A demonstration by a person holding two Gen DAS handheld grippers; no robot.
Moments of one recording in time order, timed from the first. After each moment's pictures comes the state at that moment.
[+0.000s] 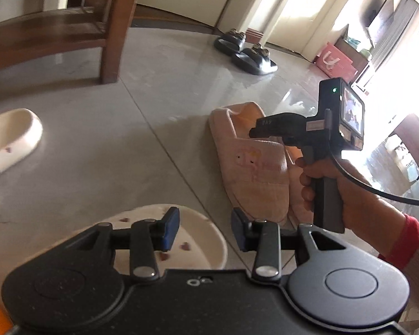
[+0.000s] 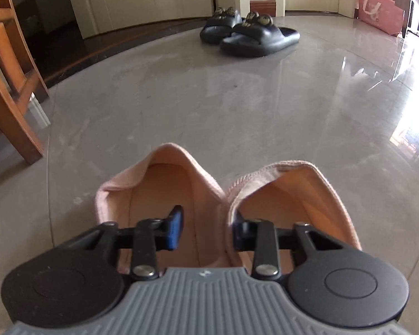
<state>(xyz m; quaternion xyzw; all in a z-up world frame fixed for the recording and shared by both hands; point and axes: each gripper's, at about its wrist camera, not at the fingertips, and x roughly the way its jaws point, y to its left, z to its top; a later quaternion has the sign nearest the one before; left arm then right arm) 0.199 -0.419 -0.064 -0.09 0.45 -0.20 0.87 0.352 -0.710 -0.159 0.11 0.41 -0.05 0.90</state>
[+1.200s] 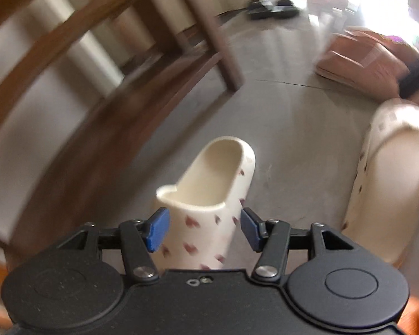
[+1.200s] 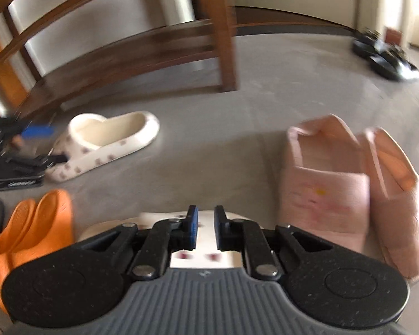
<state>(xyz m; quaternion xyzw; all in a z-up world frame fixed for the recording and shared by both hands) 0.232 -0.263 -0.070 0.37 0.33 -0.18 0.85 0.222 -0.531 -0.086 0.00 0.44 0.19 0.88</state>
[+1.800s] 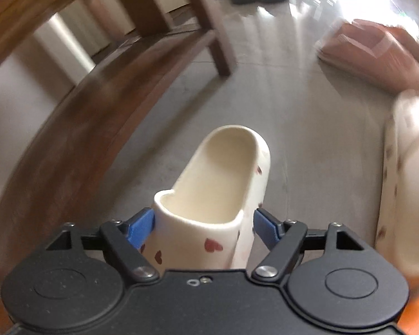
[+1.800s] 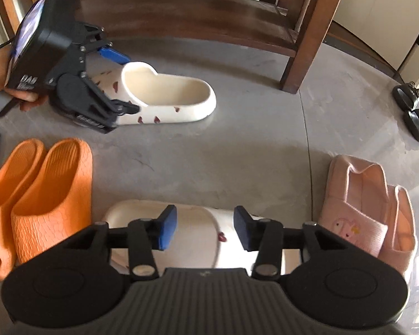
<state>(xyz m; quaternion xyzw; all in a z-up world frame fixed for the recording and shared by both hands) 0.309 -0.252 -0.079 0.24 0.42 -0.18 0.85 0.215 -0.452 -0.076 -0.12 0.48 0.21 0.84</state>
